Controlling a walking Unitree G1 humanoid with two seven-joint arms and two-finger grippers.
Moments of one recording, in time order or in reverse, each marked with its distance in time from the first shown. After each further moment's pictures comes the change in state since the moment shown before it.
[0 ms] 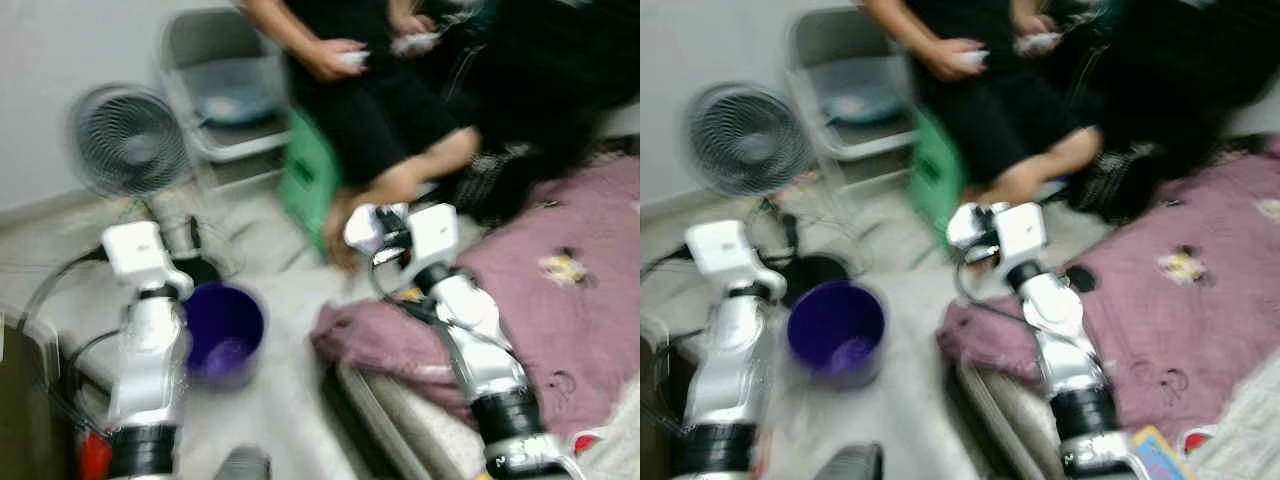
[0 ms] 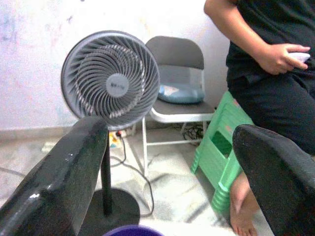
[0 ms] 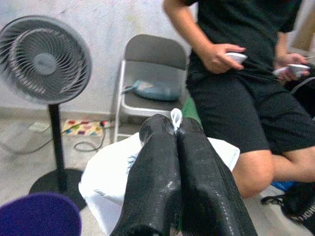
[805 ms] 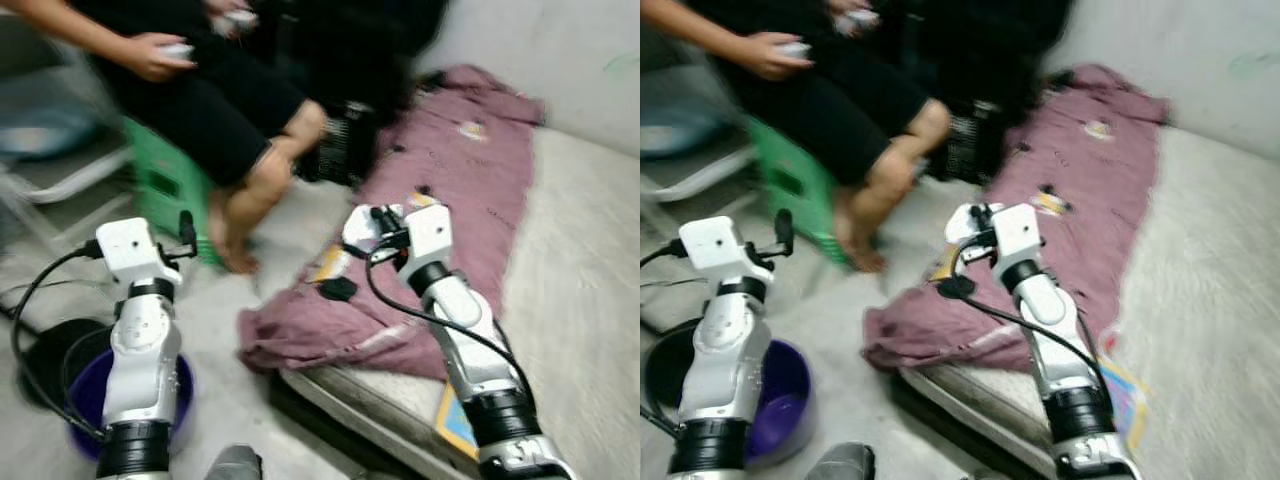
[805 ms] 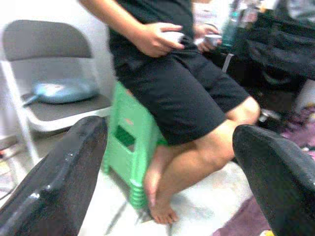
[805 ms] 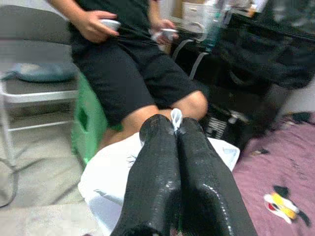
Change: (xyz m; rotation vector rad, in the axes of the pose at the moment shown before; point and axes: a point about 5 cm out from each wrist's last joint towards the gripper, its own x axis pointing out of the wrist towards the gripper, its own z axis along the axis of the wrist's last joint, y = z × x) left arm 0.001 0.004 0.002 -0.008 -0.005 0.019; right arm 0.000 0.001 0.001 -0.009 0.004 -0.001
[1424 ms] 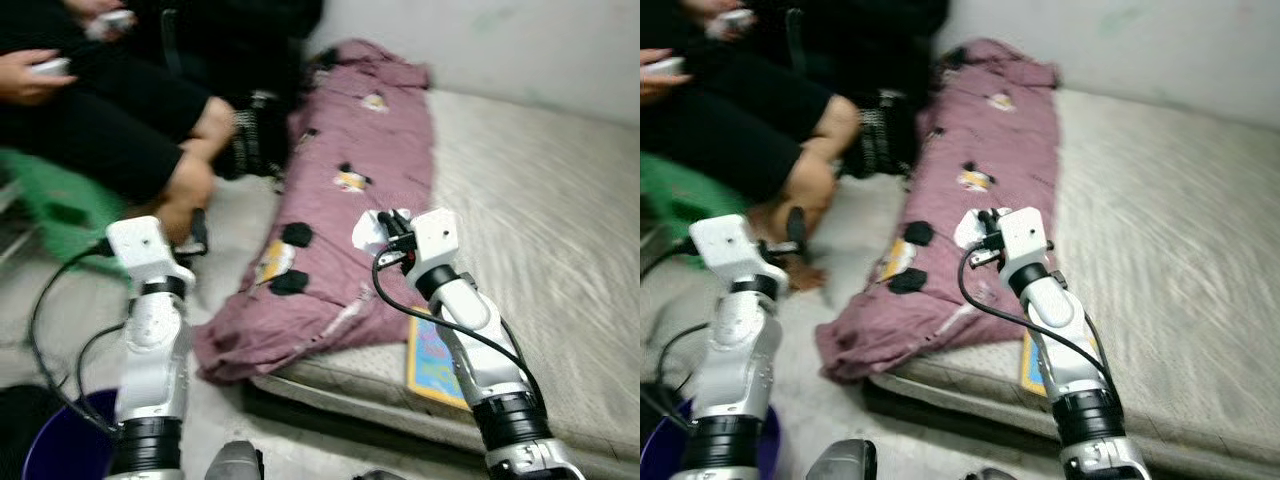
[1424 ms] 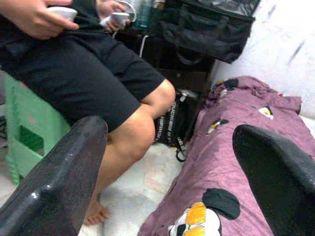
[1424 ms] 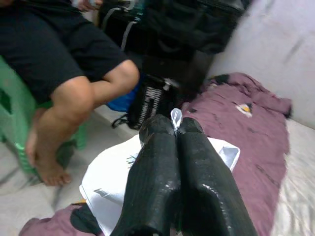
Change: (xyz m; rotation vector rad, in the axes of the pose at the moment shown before) left arm 0.002 -0.007 0.002 -0.027 -0.001 -0.028; right arm -0.004 -0.002 -0.004 -0.011 0.030 -0.004
